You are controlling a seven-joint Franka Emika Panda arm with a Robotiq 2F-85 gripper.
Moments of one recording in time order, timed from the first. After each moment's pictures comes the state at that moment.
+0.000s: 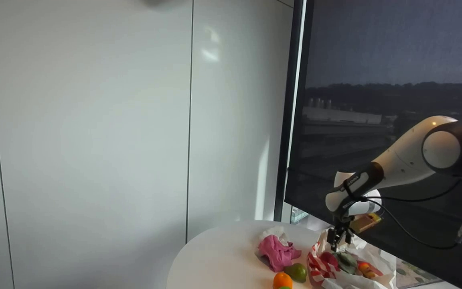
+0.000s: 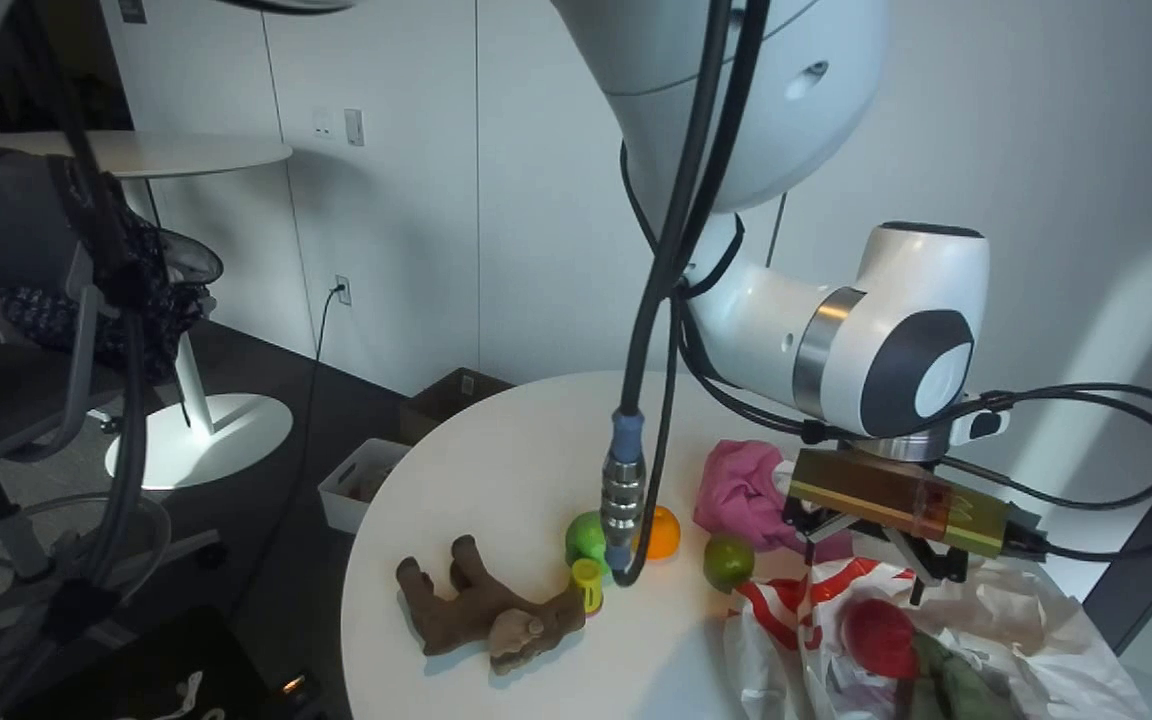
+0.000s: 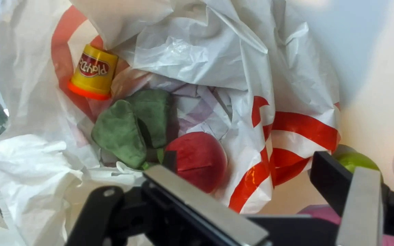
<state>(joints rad) -0.18 0.48 -0.11 -1.91 -0.14 2.49 -0.33</state>
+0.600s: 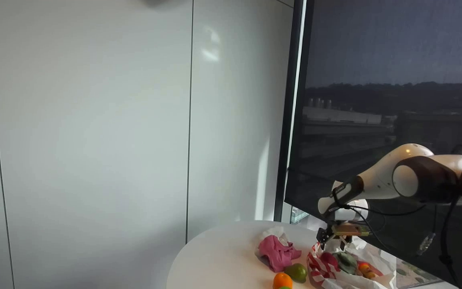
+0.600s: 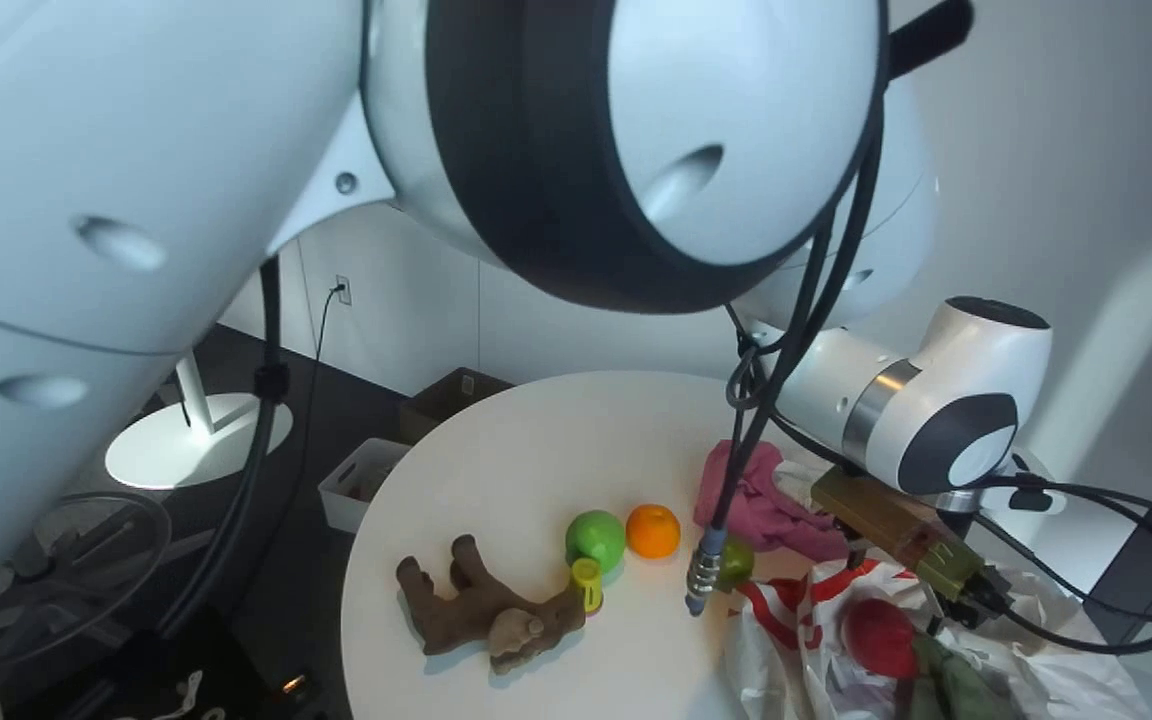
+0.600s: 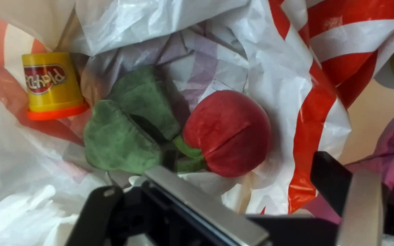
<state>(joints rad) -0.22 0.78 -0.11 -1.57 0.05 2.47 -0.03</state>
